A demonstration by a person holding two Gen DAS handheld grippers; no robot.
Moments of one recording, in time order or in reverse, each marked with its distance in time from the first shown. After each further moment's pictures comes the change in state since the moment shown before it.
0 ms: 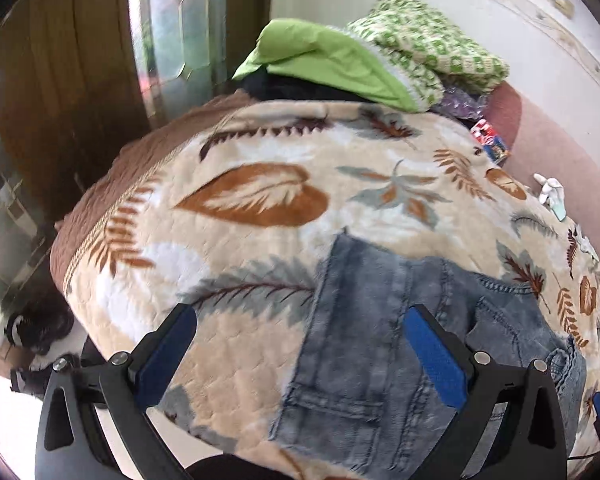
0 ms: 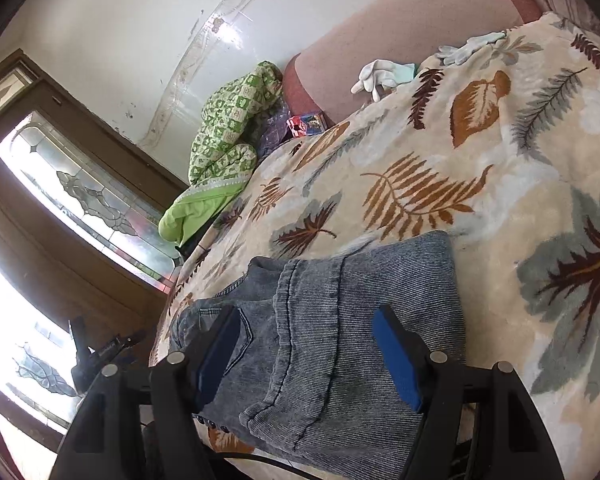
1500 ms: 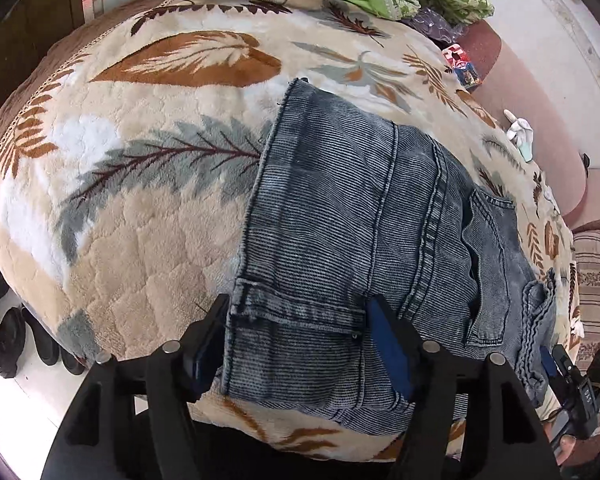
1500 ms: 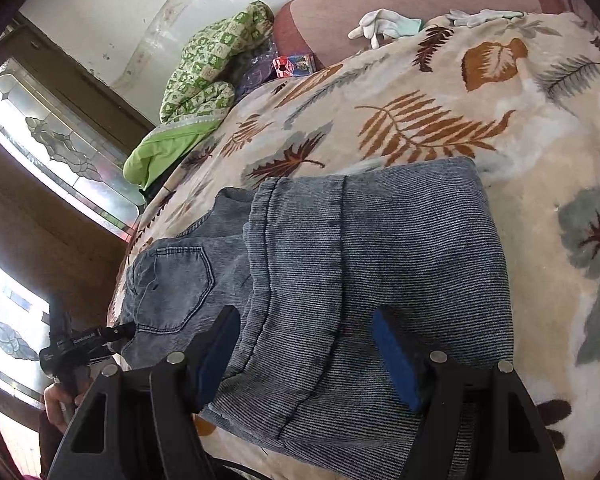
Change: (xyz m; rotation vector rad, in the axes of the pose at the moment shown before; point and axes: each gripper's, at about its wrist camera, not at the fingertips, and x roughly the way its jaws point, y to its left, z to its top) left arm 0.048 -0.004 -0.040 0.016 0.310 -0.230; right arm 0.051 0.014 -0.032 -0.064 0.160 -0.137
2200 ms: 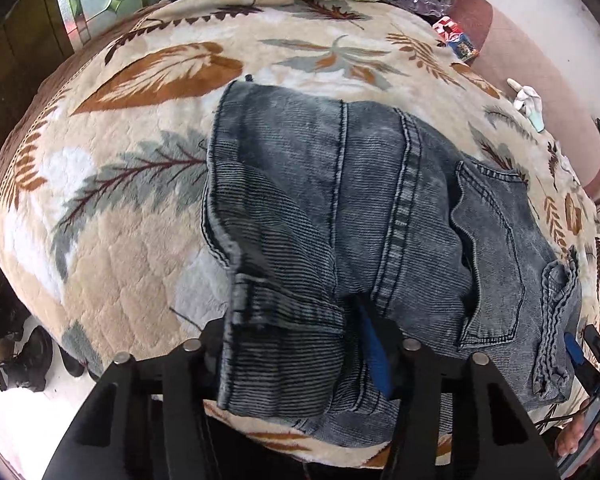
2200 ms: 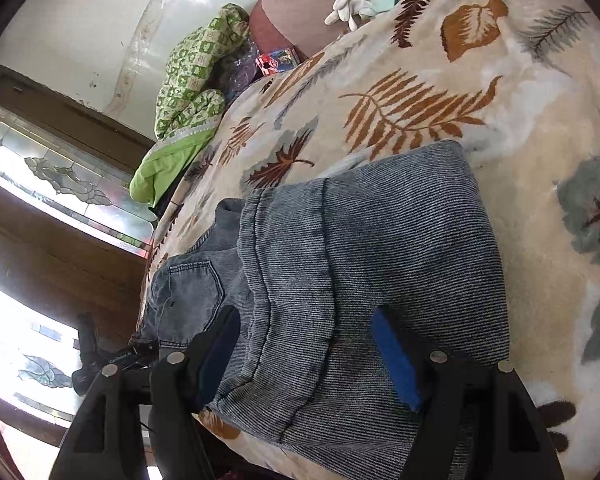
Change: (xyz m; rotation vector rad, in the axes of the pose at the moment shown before) left arm 0.016 -0.048 0.000 0.086 -0.012 0.101; right arm 0.002 -0.021 0.013 0.143 0.051 0.085
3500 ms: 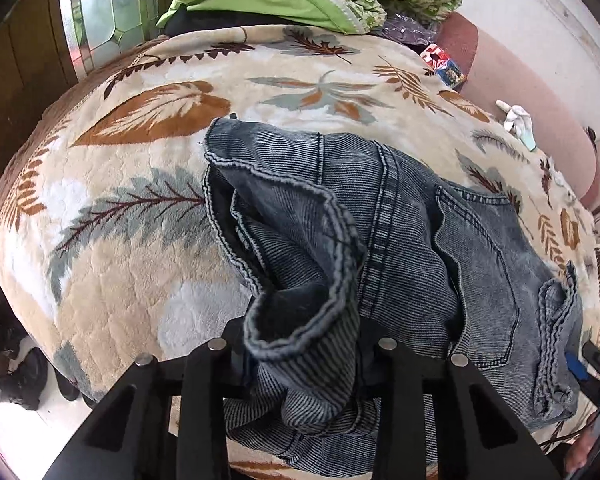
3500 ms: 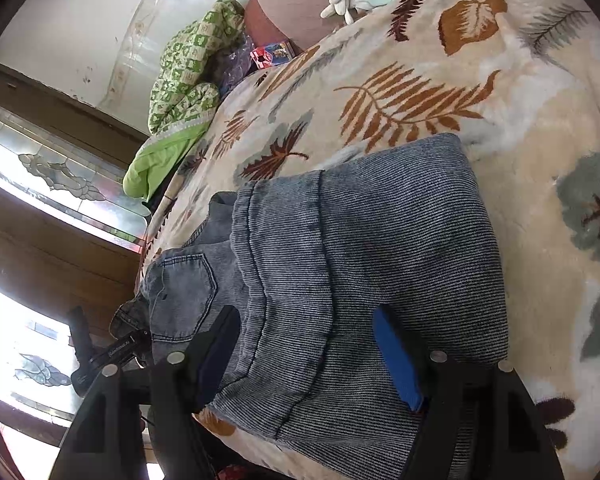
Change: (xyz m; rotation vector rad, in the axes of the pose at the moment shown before) left arm 0.003 -0.013 0.015 0.002 -0.131 -0.004; right arm 0.003 0.000 0.000 -0.004 0.025 -0.022
